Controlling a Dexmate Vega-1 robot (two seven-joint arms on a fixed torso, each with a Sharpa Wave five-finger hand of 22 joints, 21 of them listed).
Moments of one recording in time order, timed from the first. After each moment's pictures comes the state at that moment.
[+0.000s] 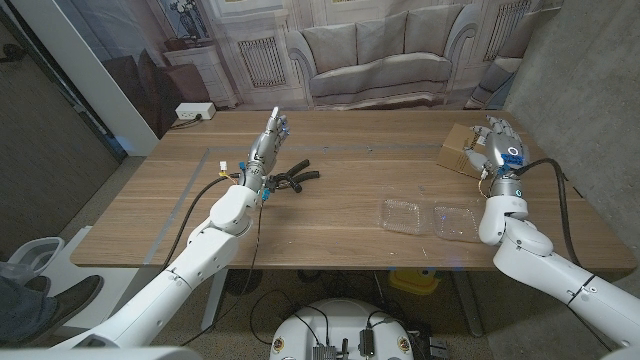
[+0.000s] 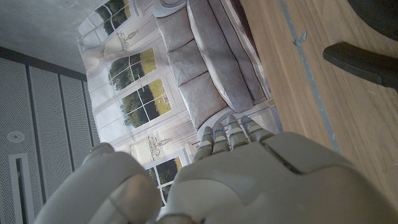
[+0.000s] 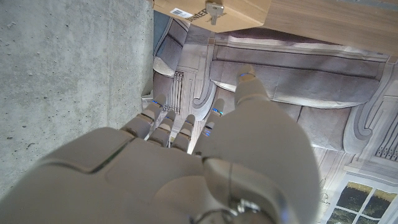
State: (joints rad) left arm 1.00 0.53 0.38 -1.66 -0.51 -0.27 0.19; left_hand 0.38 0.00 0.01 0.10 0.30 0.05 0.06 0.21 0.19 0.03 0.02 0.21 0.20 -0.01 0.01 0.19 0.18 -0.06 -0.03 0.20 0.18; right arm -1.12 -0.87 -0.41 -1.92 -0.45 -0.71 -0.70; right_hand 0.99 0.04 0.18 -0.12 0.24 0.60 -0.22 0.23 0.20 0.22 -0.14 0.21 0.18 0.14 -0.04 0.18 0.18 0.25 -0.04 0.23 0.18
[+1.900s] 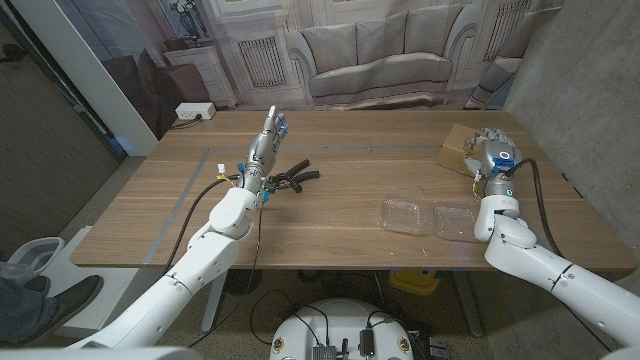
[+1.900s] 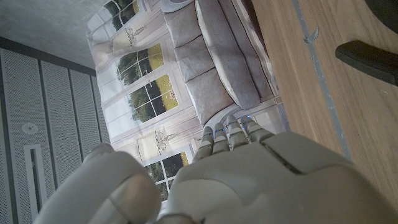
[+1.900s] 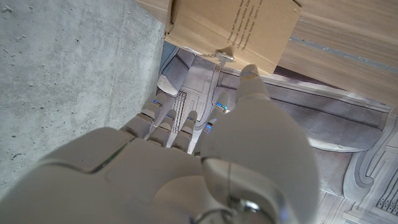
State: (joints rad) left arm 1.03 0.53 0.37 -1.69 -0.50 -0.31 0.20; left_hand 0.38 0.01 0.01 0.10 0.30 0.05 0.06 0.21 0.19 0.03 0.02 0.21 0.20 -0.01 0.01 0.19 0.18 -0.06 -0.03 0.20 0.18; right arm -0.98 -0.84 -0.54 -1.75 -0.49 -0.76 -0.65; right_hand 1.01 0.04 0.11 -0.11 0.25 0.71 -0.22 0.24 0.22 0.26 -0.14 0.23 0.18 0.17 -0.04 0.19 0.18 0.27 -0.04 0.22 0.18
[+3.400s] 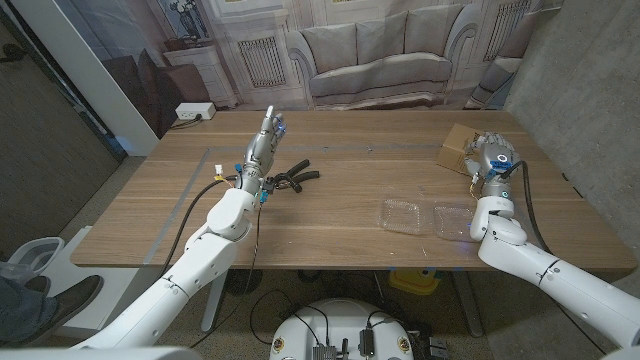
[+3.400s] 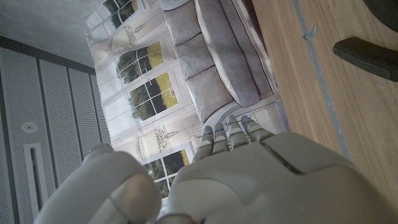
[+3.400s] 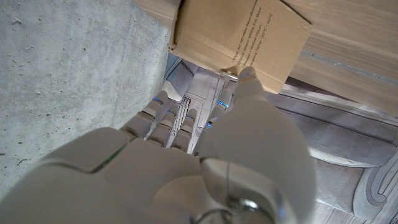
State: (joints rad) left arm 1.05 0.53 0.36 -1.72 -0.50 -0.30 0.21; left_hand 0.39 0.01 0.00 0.10 0.30 0.06 0.06 0.21 0.19 0.03 0.01 0.21 0.20 -0.01 0.01 0.19 0.18 -0.06 -0.03 0.20 0.18; right arm -0.92 -0.80 -0.59 -1.64 -0.47 -0.76 -0.69; right_hand 1.02 0.07 0.08 -0.10 0.26 0.74 -0.22 0.25 0.26 0.29 -0.11 0.23 0.19 0.24 -0.04 0.20 0.18 0.31 -0.04 0.22 0.18
